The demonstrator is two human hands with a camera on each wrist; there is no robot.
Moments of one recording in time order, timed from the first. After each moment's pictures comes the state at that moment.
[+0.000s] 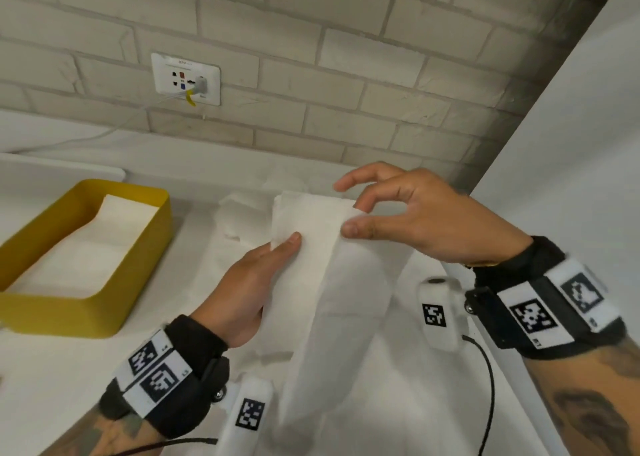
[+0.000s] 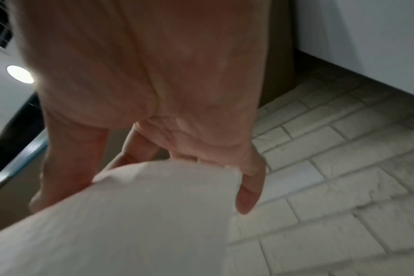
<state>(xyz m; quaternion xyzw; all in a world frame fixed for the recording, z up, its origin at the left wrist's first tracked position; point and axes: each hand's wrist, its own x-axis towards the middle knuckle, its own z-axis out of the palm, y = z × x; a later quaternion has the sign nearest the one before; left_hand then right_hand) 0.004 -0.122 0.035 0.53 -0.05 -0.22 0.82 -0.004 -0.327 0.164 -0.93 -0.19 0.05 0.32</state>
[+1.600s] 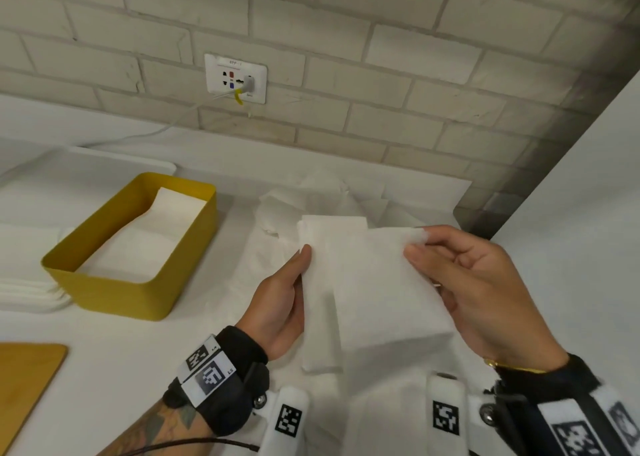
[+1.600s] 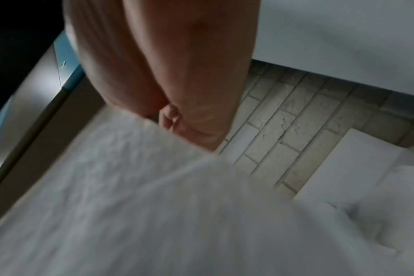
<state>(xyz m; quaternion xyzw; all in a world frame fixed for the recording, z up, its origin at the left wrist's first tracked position) 0.003 -0.118 0.001 0.43 0.05 -0.23 0.87 -0.036 -0.322 0.085 -0.70 -0.07 -0.03 0.71</state>
